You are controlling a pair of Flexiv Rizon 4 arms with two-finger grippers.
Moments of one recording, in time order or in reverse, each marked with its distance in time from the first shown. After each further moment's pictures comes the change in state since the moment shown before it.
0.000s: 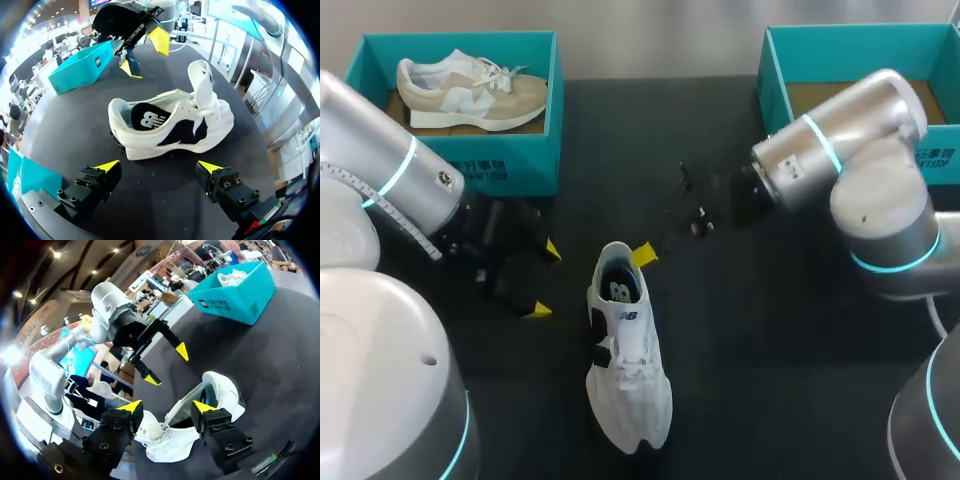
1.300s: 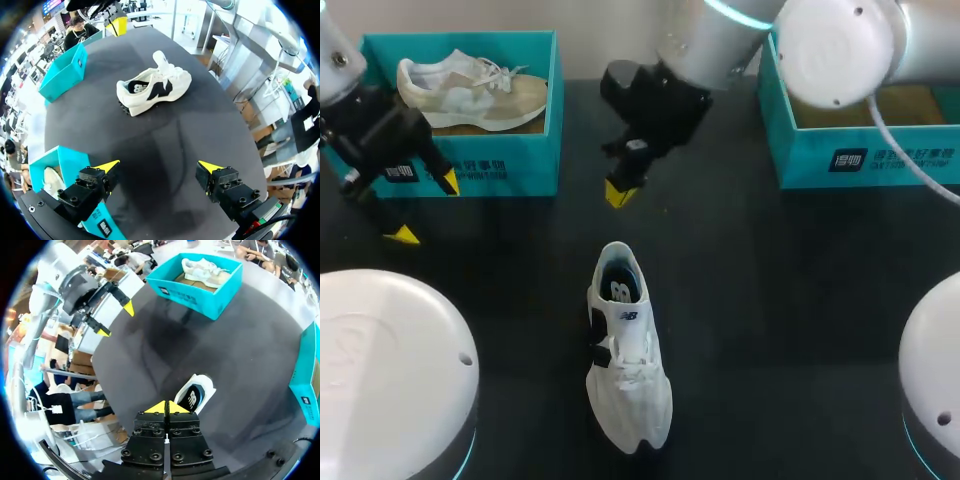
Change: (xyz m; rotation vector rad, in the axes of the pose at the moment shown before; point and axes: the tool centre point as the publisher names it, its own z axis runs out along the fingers) left arm -0.038 0.056 -0.170 -0.224 0.161 0.282; right arm 0.066 0.073 -0.021 0.295 -0.569 0.192
